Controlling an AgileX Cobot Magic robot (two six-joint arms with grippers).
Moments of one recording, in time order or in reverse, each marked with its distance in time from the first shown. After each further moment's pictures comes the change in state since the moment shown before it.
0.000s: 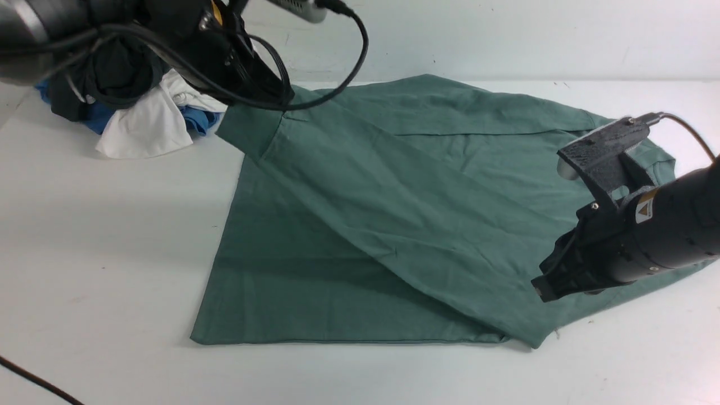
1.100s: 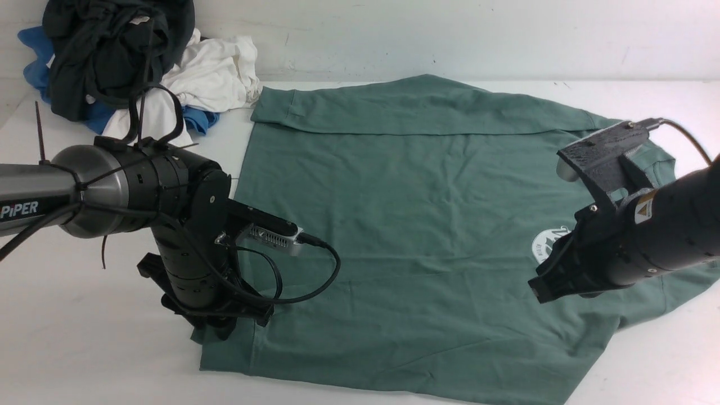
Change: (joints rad) right arm 0.000 0.000 0.000 0.042 0.014 0.000; left arm 0.000 0.026 0.535 -0.128 0.044 -0.111
